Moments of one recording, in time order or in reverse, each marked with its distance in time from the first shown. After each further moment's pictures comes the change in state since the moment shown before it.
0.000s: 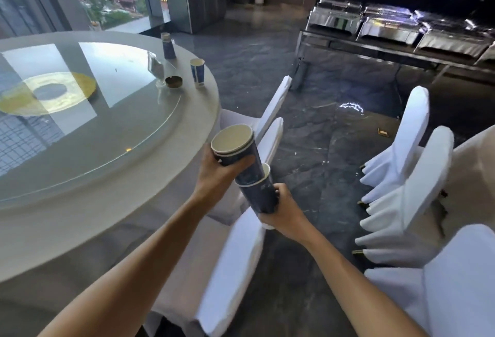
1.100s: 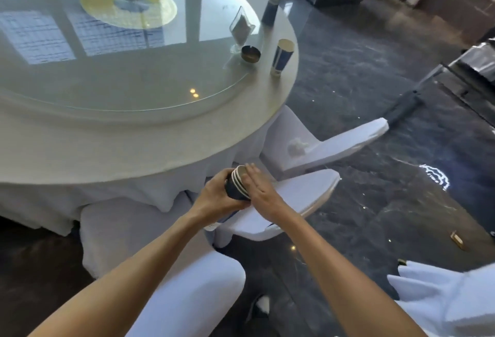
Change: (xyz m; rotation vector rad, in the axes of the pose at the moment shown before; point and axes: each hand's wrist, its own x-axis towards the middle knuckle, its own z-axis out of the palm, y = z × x) left_hand 0.160 -0.144 0.036 0.266 0.172 -0.242; right_hand 0.314 -0.027 0.030 -0.378 -0.687 -0.158
